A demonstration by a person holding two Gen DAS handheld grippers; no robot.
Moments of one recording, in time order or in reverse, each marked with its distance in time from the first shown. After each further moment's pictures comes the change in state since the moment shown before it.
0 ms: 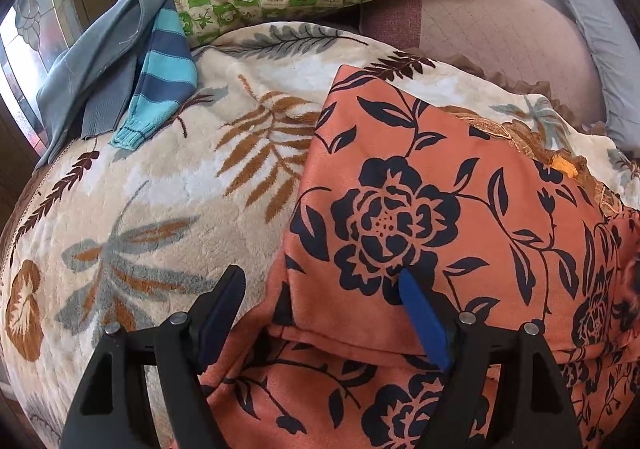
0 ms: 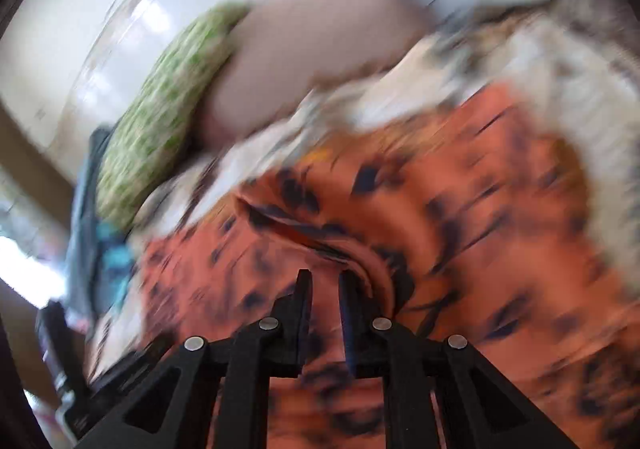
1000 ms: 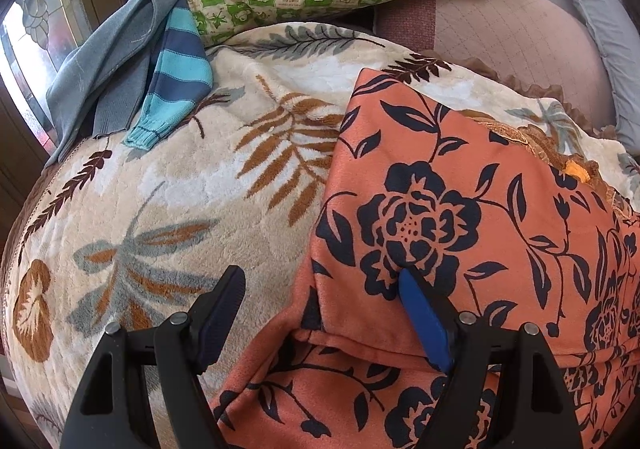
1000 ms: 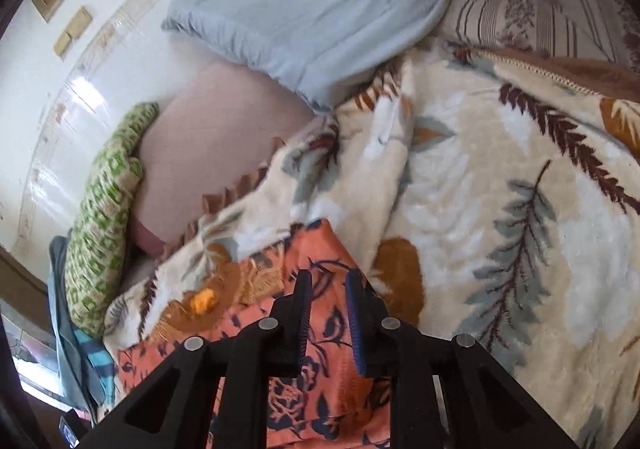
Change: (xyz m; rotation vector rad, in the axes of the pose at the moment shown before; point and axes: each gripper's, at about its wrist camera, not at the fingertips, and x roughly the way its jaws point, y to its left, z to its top) left arm -0.001 0.011 0.002 -0.002 -0.006 0.043; right arm -0.042 -0.103 0.070 0.210 -0.060 -0.098
